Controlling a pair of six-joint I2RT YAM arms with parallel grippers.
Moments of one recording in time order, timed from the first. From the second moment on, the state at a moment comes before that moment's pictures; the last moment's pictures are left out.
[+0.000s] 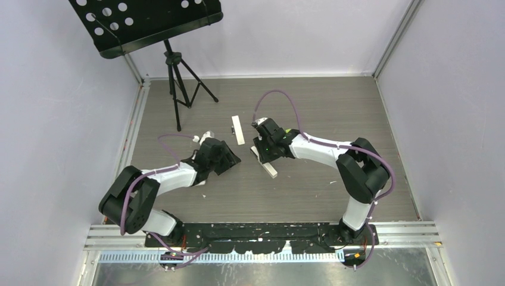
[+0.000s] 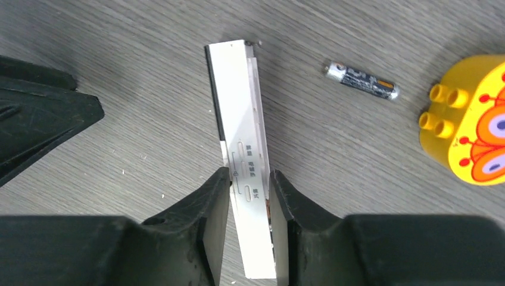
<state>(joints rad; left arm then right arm) -0.56 1.42 0.54 0.14 -0.05 -1.02 0.76 1.76 1.13 -0.35 0.06 0.30</state>
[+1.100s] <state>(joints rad) -0.35 1.22 0.54 -0.07 -0.08 -0.97 1.09 1.99 1.40 -0.55 0.58 0.24</state>
